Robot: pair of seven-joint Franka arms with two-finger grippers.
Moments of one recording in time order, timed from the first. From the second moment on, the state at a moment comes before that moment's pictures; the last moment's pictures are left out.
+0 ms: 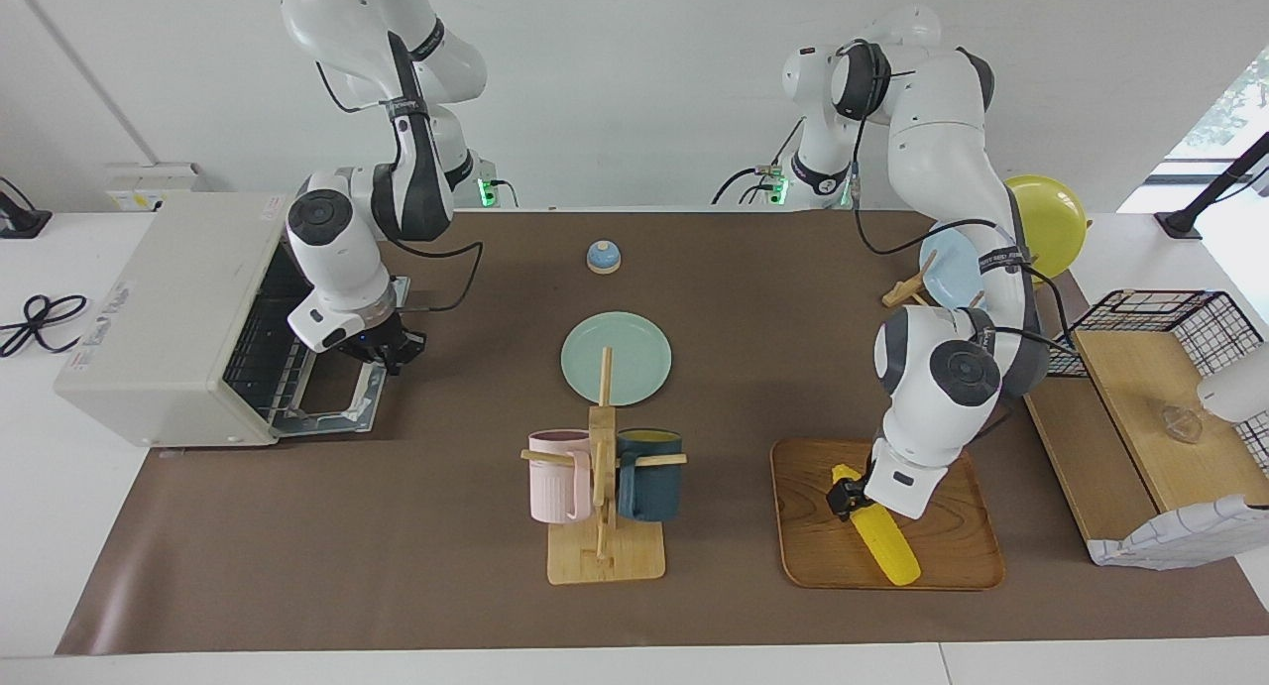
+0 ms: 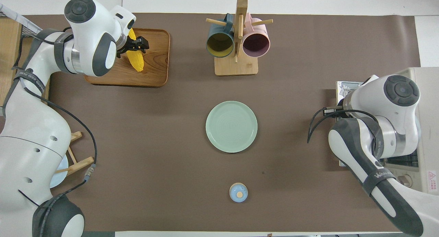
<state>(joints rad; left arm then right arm) -0.17 0.81 -0.08 -1.18 0.10 2.09 -0.39 0.04 0.12 -0.01 -2.20 -0.09 2.30 0.10</state>
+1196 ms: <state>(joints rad) -0.17 0.83 -0.07 -1.07 0.05 2.00 -0.39 0.12 0.13 -0.02 -2.21 0.00 2.36 0.18</state>
